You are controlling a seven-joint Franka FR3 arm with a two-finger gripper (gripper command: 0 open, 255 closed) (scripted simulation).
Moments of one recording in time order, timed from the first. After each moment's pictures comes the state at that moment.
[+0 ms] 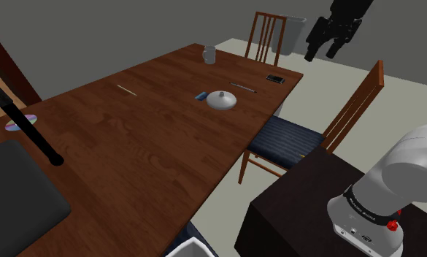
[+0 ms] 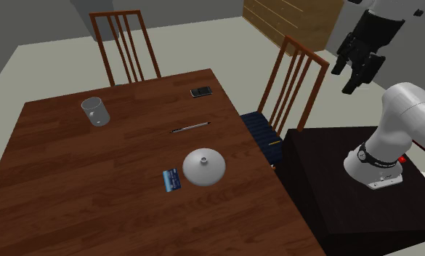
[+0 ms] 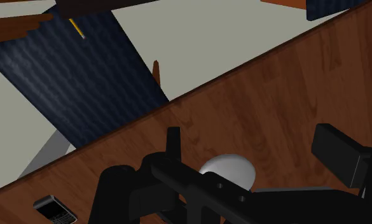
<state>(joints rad) -0.02 -0.82 0.01 -2.32 0.05 1.62 0.17</state>
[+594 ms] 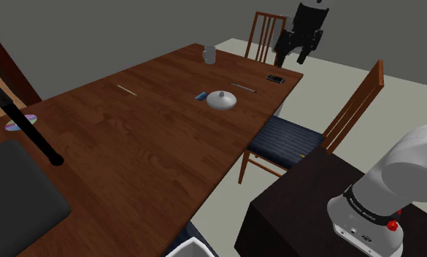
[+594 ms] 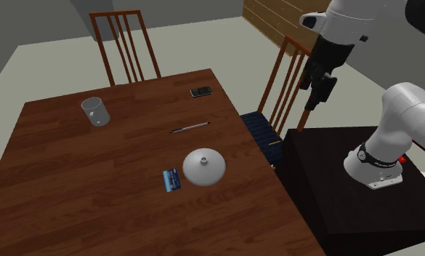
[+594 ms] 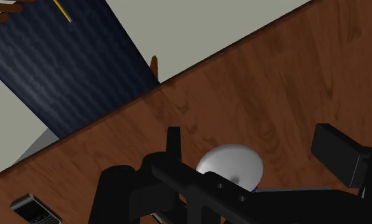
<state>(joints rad) -0.03 -0.58 0.04 -2.26 0.05 1.78 0.20</state>
